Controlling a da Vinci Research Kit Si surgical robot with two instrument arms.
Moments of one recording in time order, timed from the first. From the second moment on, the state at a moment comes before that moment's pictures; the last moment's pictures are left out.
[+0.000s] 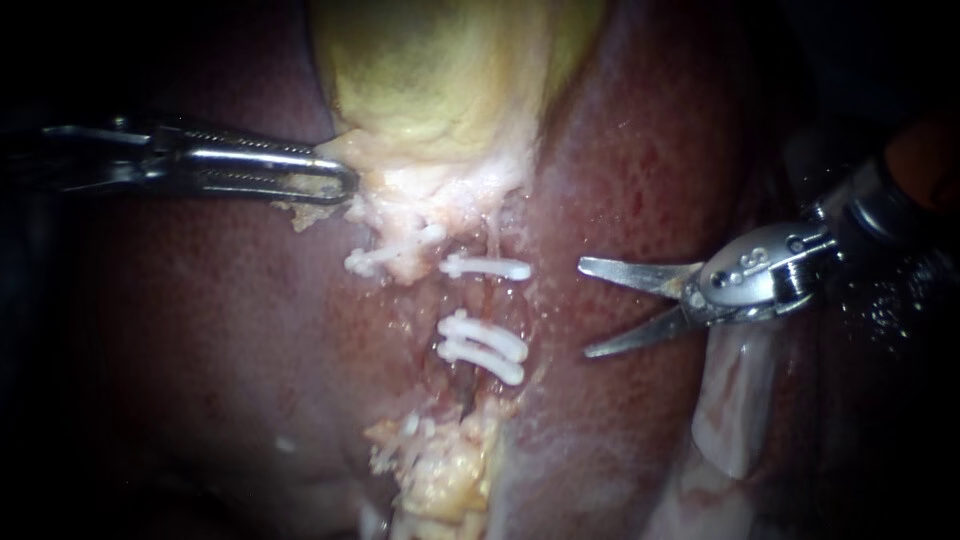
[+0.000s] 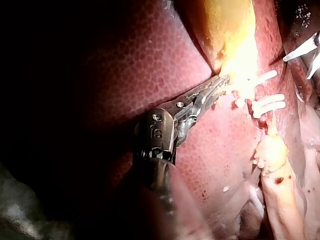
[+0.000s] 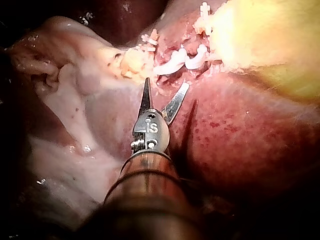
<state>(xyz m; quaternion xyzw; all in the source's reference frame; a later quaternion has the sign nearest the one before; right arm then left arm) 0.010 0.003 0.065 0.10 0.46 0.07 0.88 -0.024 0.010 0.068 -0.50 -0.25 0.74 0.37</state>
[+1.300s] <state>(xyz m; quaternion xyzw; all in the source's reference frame) 0.023 0.001 0.073 0.29 0.48 0.18 0.81 -0.020 0.012 0.061 -0.50 -0.24 0.74 0.38</state>
